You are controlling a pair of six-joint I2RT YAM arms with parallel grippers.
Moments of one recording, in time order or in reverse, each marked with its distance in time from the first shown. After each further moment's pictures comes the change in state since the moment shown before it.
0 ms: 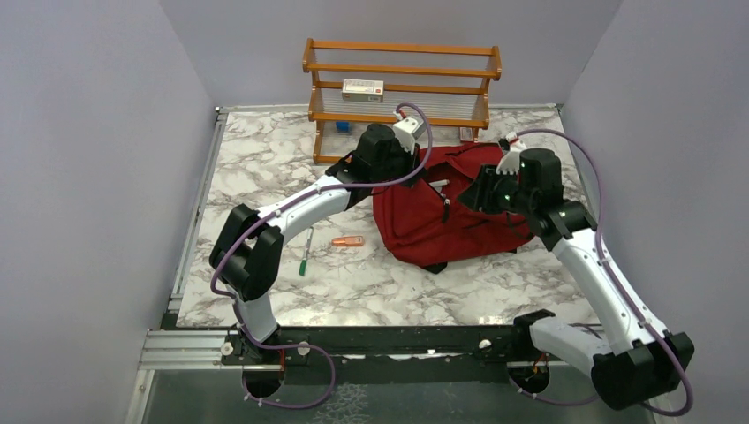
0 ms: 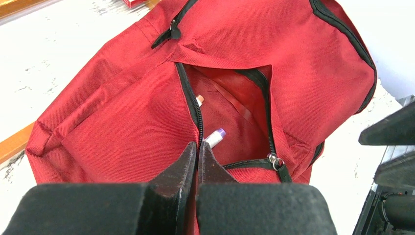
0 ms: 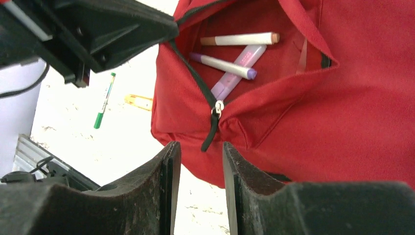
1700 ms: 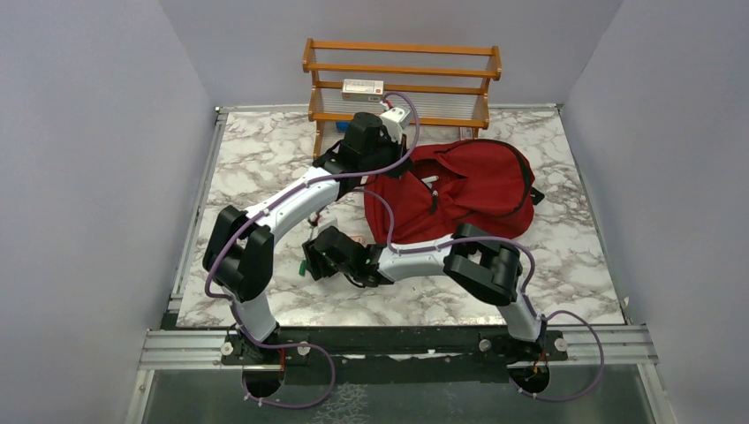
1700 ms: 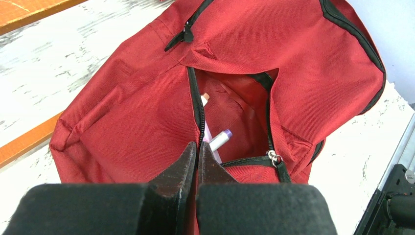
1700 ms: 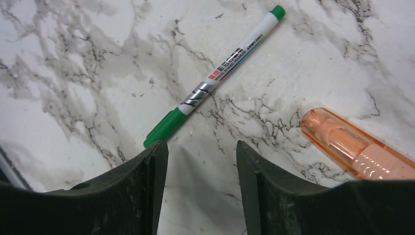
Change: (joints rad) left arm 0.073 -0.027 0.051 -0.132 0.001 0.019; right arm 0.943 1.001 0.252 0.738 0.517 0.165
